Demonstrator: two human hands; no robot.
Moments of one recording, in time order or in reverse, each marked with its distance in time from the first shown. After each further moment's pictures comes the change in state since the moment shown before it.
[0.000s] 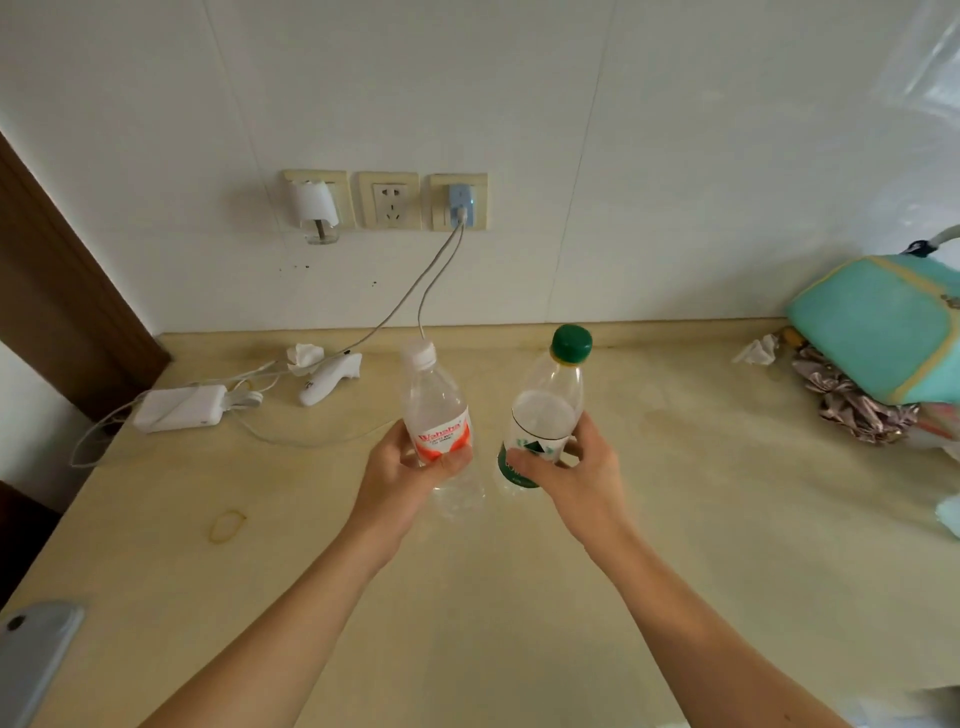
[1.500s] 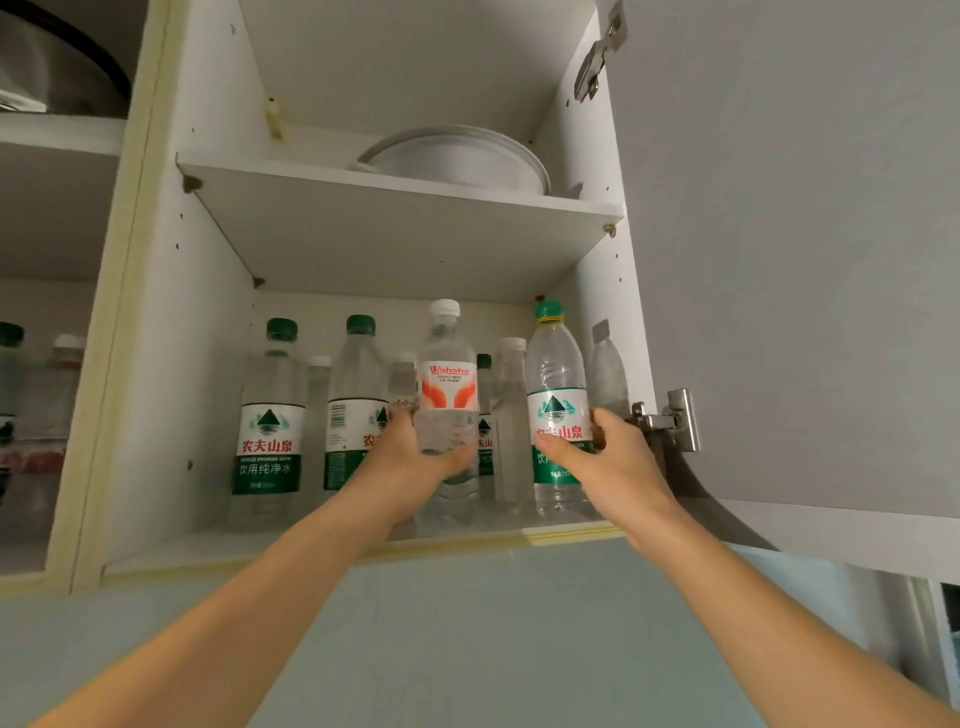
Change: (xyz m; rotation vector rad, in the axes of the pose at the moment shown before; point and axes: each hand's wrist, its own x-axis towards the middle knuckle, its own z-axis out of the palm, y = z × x) left_hand 0.080 0.545 0.260 0.362 -0.044 0.795; right_hand 0.164 -0.460 -0.327 -0.128 0.366 -0.756
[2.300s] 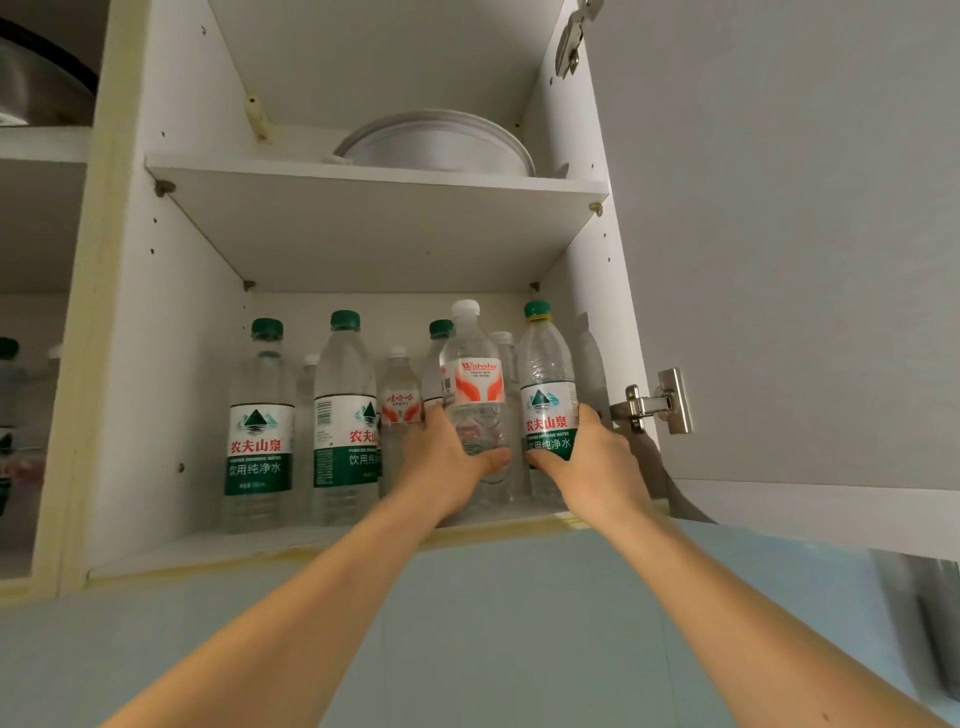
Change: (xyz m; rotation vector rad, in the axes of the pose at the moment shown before) left_hand 0.008 0.013 0.050 0.329 0.147 0.031; right_hand 0.006 0.013 0.013 -0.433 0.061 -0.050
